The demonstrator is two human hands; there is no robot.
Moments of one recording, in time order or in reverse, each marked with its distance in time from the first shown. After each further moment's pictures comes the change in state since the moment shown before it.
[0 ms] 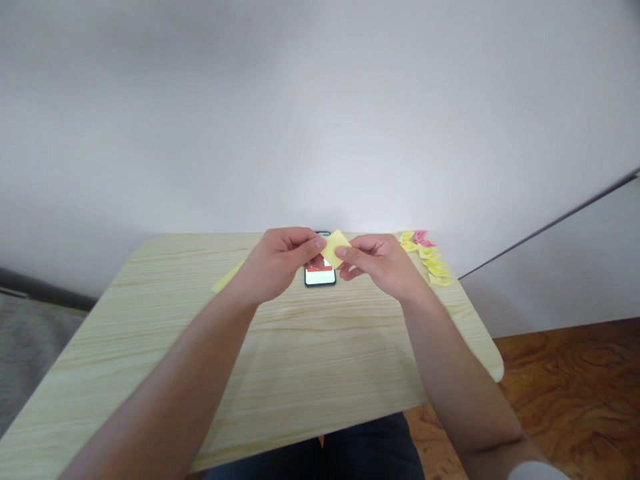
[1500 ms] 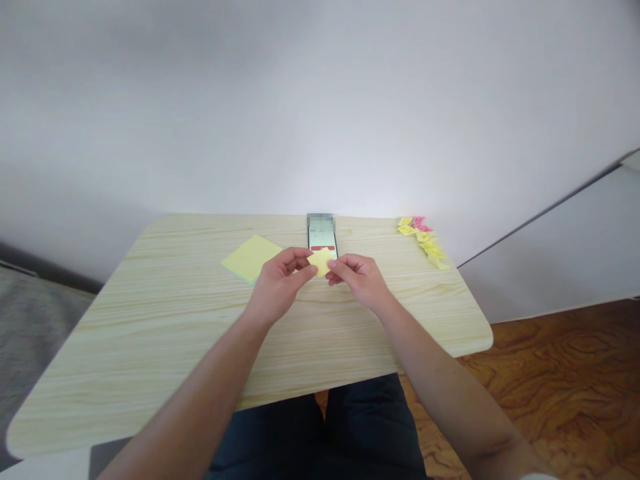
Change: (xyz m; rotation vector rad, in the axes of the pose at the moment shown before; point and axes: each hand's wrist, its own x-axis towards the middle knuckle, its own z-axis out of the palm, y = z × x) left_hand -0.073 -0.072 0.032 -0.189 0.247 -0.072; right_hand -0.033 0.090 0.050 0.097 0.117 0.005
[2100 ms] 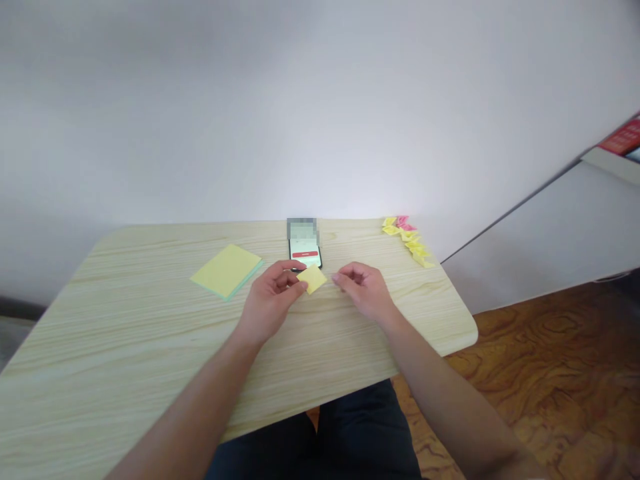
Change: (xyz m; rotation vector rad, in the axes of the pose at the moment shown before) left_hand 0.005 -0.026 0.012 -0.015 -0.087 -0.047; right_hand -0.019 0.017 -0.036 -0.253 0.220 -0.024
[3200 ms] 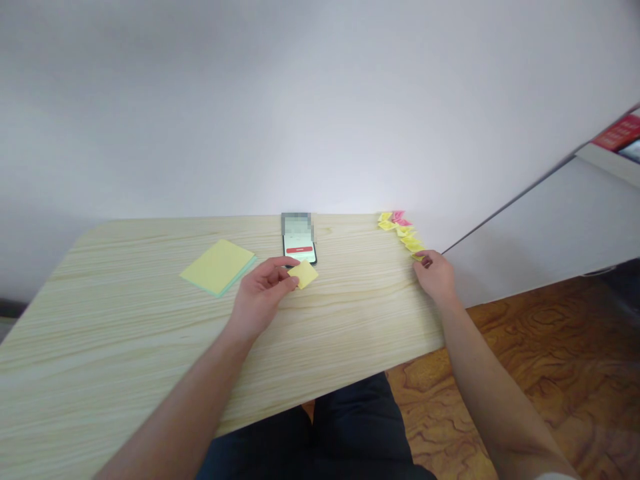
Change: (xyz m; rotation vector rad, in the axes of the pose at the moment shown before) left_hand 0.002 0.002 -0.001 0.028 0.066 -0.001; right_hand 0.005 0.081 -0.183 -0.822 0.516 0.084
